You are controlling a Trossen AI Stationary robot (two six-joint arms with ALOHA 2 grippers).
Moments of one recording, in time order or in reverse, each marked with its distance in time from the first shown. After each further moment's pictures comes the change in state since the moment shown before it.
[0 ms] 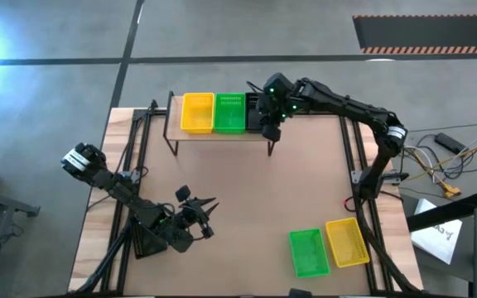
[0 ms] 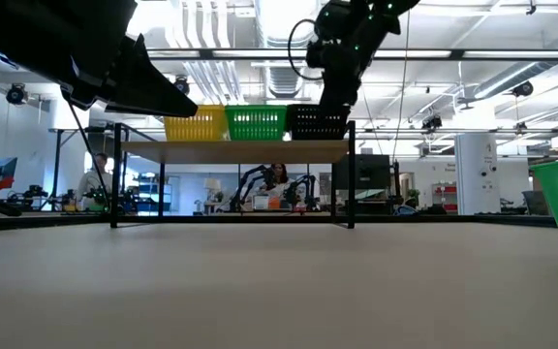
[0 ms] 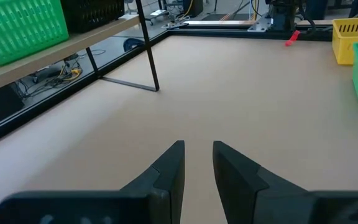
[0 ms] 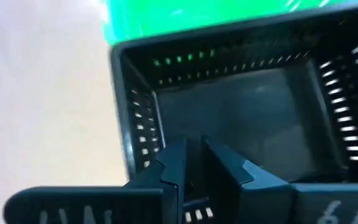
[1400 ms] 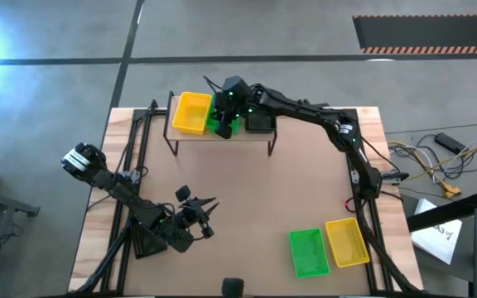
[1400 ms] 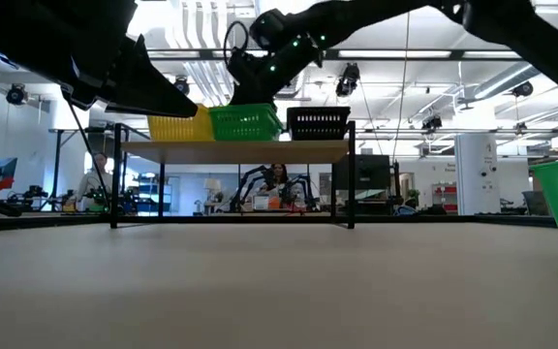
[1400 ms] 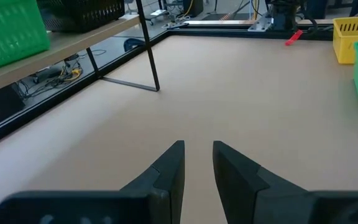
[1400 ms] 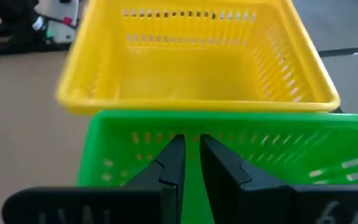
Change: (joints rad) left arm 0.004 0.000 0.000 -0.001 0.000 0.004; right arm 0.102 0.454 0.462 0.327 0.017 0.067
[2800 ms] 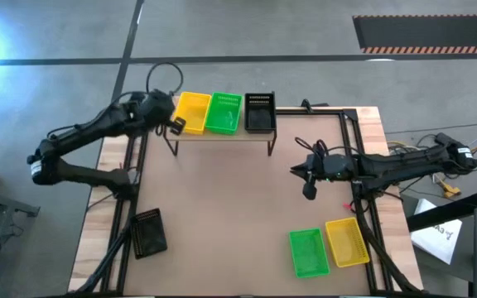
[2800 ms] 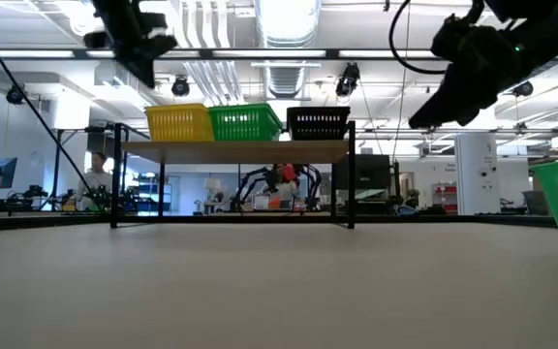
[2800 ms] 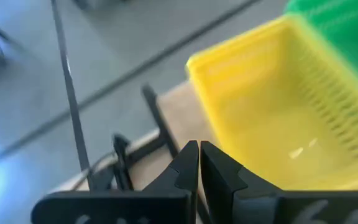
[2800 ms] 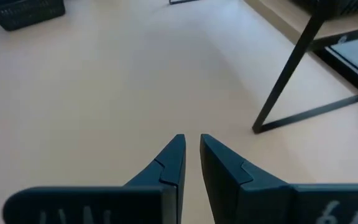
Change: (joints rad) left arm 1.104 -0.462 0.502 -1.121 0.493 0.284; right arm 0.455 -1.332 -1.675 0.425 0.425 0.408
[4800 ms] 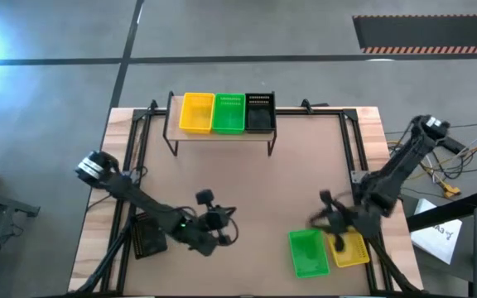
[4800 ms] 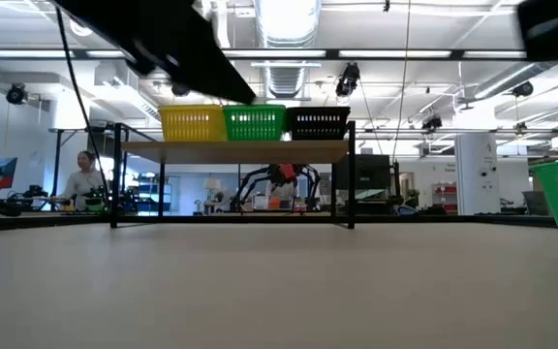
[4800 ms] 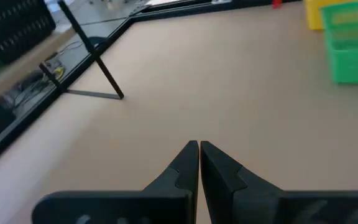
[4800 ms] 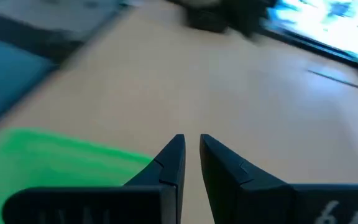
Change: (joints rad) left arm -1.014 0.630 -0.176 0.918 -0.313 -0.108; right arm 0.851 0.114 0.033 0.057 0.383 -0.056
